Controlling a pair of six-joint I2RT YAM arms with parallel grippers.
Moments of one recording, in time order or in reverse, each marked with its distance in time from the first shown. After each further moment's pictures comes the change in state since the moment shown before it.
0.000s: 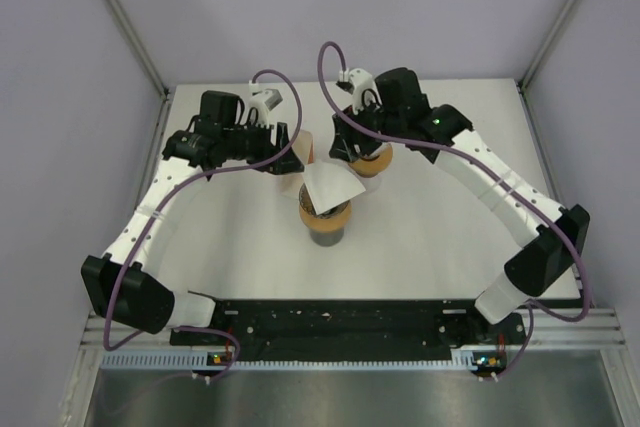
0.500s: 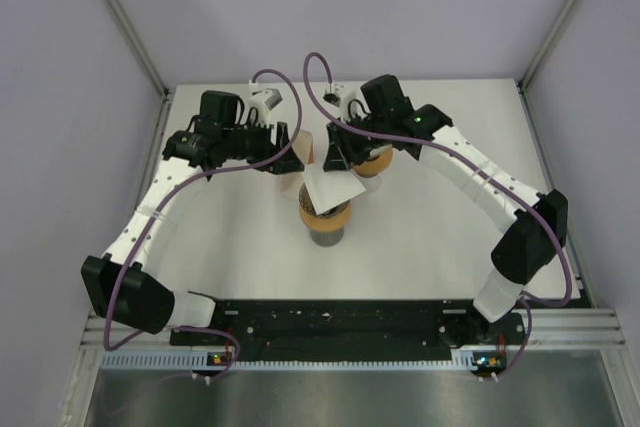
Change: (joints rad) left arm 0.000 0.000 -0.003 0.008 -0.002 0.000; right arm 0.006 0.112 0.006 -0.024 -0.201 0.018
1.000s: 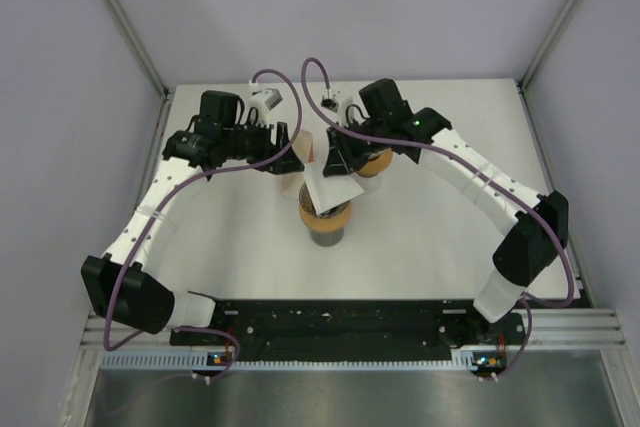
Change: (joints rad) left arm 0.000 0.000 0.000 0.000 0.000 0.000; right arm 0.010 -0.009 -0.023 -0.002 -0.073 0.005
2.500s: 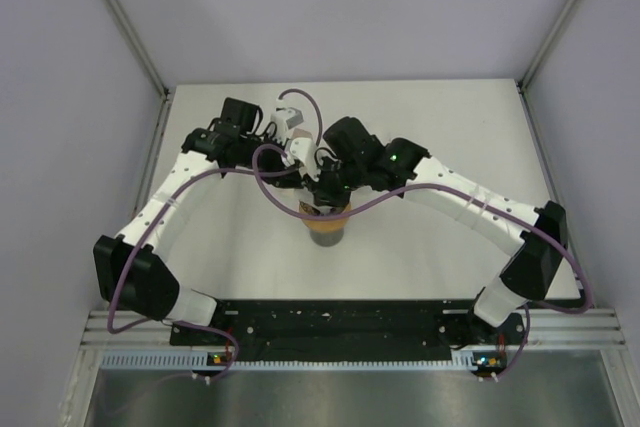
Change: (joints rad) left arm -0.061 0.078 -0.013 -0.097 0.012 0.215; right arm 0.274 -0.062 -0.065 -0.058 0.280 -0.380
